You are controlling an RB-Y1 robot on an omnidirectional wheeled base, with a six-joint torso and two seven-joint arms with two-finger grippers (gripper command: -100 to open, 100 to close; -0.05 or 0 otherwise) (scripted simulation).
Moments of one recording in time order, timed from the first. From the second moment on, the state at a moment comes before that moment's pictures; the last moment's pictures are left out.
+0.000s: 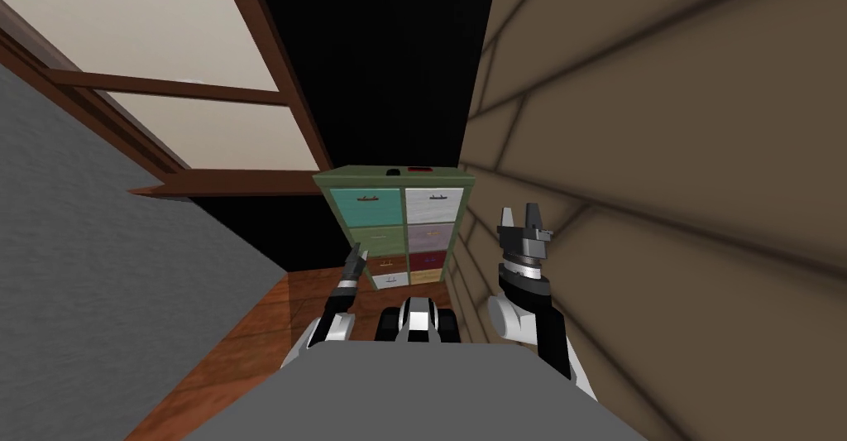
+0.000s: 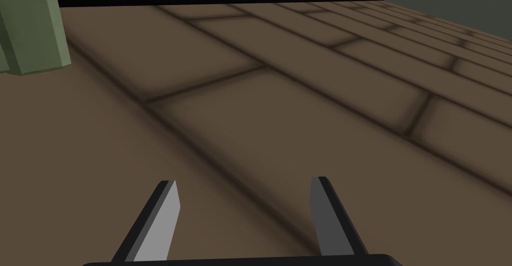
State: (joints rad) left arm 0.35 0.13 0.03 -1.50 0.02 -0.62 0.16; right arm 0.48 0.01 0.05 -2.39 -0.03 -0.50 0.05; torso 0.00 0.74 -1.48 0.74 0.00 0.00
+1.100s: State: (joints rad) left arm 0.34 0.04 0.04 -1.52 0.02 -0.57 0.17; right arm 0.48 0.01 0.05 -2.39 -0.03 -0.50 0.05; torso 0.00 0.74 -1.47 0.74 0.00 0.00
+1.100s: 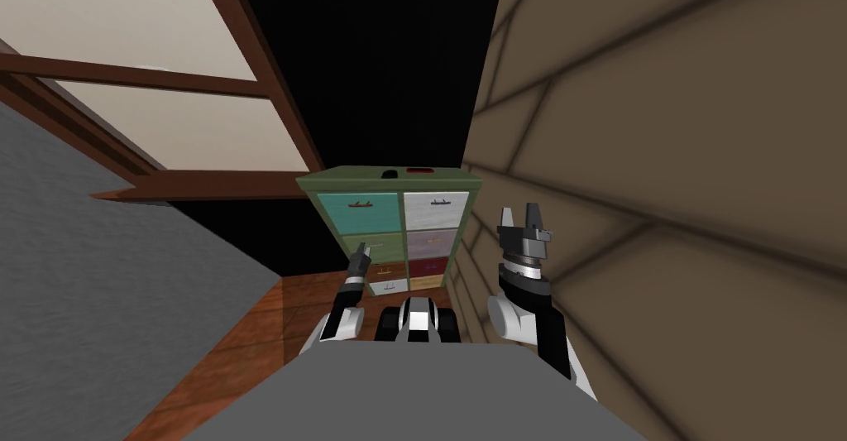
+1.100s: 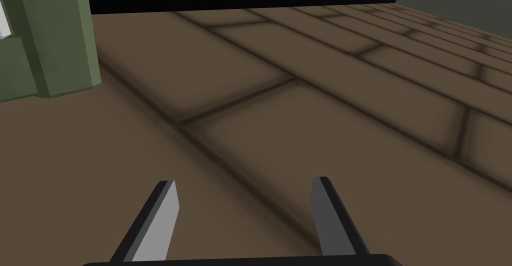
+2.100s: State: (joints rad) left arm 0.41 0.05 0.02 -1.60 0.02 -0.55 0.19; right arm 0.48 0.01 0.05 -2.39 -0.03 -0.50 0.05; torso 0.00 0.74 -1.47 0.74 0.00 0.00
